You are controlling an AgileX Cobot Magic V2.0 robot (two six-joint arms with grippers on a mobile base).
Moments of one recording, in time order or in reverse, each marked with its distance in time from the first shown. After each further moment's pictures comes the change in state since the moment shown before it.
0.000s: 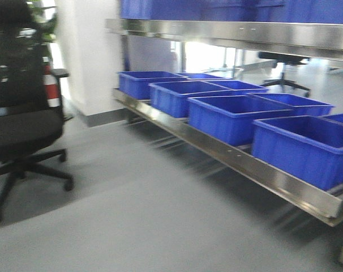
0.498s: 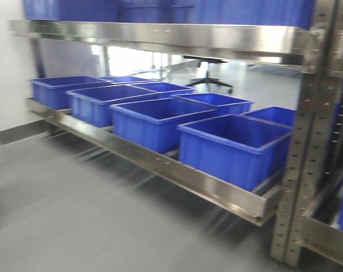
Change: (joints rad) left arm 0.000 0.000 0.000 0.000 0.000 0.000; right arm 0.000 0.000 0.000 0.000 0.000 0.000
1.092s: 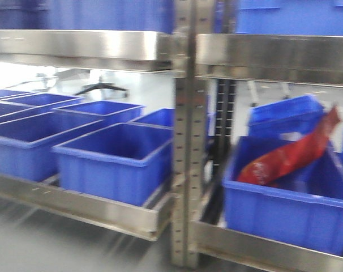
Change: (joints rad) left arm 0.000 0.000 0.000 0.000 0.000 0.000; right arm 0.000 0.000 0.000 0.000 0.000 0.000
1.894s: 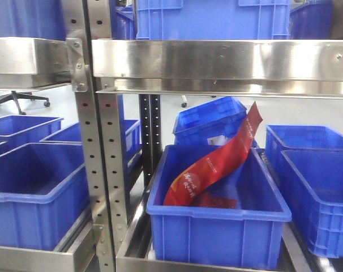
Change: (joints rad) left arm 0.000 0.000 0.000 0.000 0.000 0.000; right arm 0.000 0.000 0.000 0.000 0.000 0.000
